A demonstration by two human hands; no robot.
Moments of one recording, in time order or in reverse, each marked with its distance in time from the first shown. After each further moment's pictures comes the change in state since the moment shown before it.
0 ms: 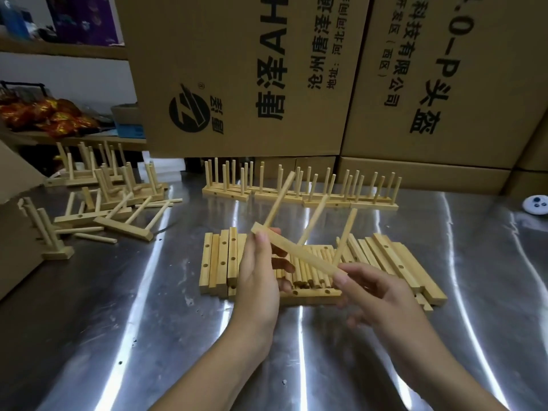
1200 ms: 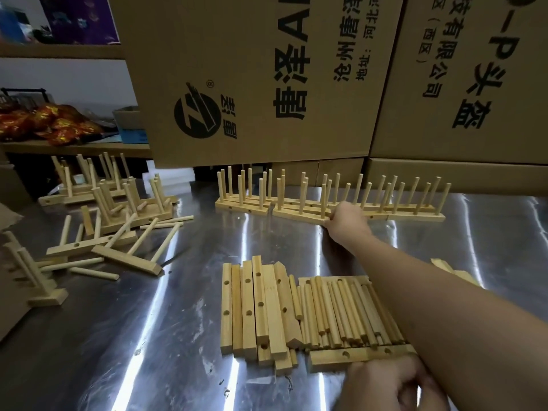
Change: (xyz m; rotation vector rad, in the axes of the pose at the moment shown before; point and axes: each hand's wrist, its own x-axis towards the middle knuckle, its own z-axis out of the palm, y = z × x) left_hand -0.011 -0.050 0.028 0.692 -0.430 0.090; right_hand 0.311 0.055 0.071 -1.110 0.168 0.067
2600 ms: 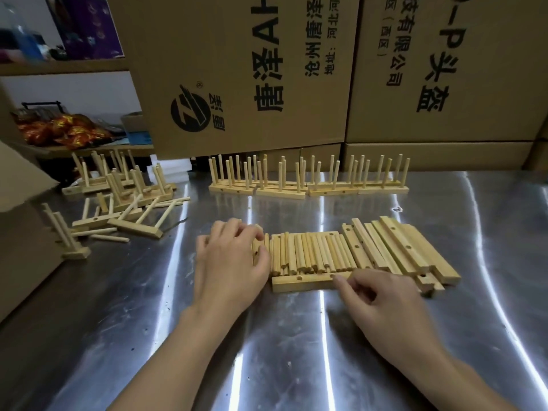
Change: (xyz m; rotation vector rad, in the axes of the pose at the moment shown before) left_hand 0.005 -0.021 -0.105 0.968 0.471 0.124; right_hand -0.291 0.107 -0.077 0.351 0.216 -0.443
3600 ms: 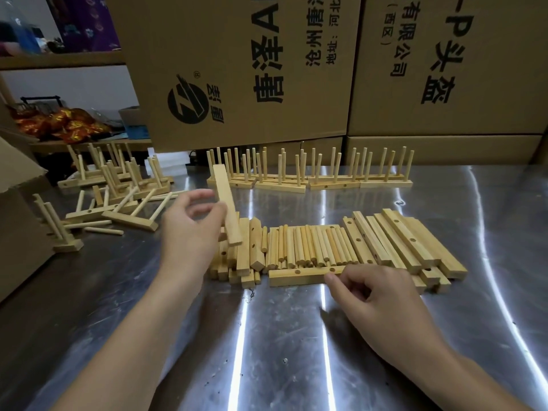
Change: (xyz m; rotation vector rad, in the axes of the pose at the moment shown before) left_hand 0.023 -0.017 -0.027 -1.005 0.166 -0.528; right_hand -0.001 -0.002 0.003 0.089 -0.102 -0.020
